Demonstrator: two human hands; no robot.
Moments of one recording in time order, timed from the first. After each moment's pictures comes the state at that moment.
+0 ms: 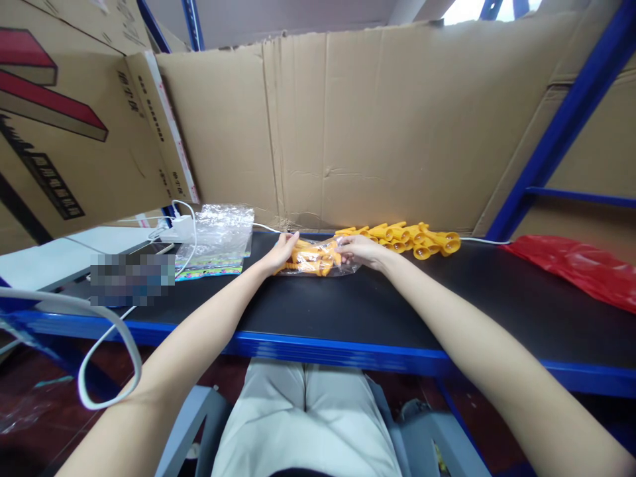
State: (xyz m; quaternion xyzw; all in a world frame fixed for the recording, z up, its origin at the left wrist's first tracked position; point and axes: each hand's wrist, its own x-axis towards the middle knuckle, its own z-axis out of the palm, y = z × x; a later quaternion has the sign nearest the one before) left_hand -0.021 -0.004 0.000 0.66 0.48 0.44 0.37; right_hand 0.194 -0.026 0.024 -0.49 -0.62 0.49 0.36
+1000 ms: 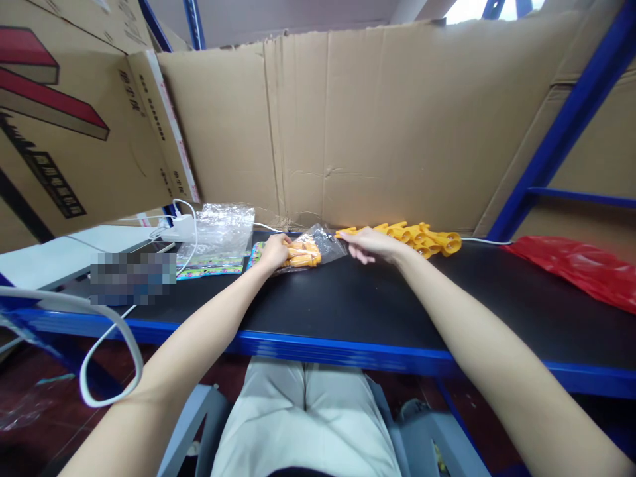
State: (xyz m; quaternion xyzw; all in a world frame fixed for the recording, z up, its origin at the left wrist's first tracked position) left_hand -0.032 -0.002 0.003 0.69 0.60 0.38 0.14; right_hand 0.211 -0.044 0.055 -0.55 -0.72 0.36 0.24
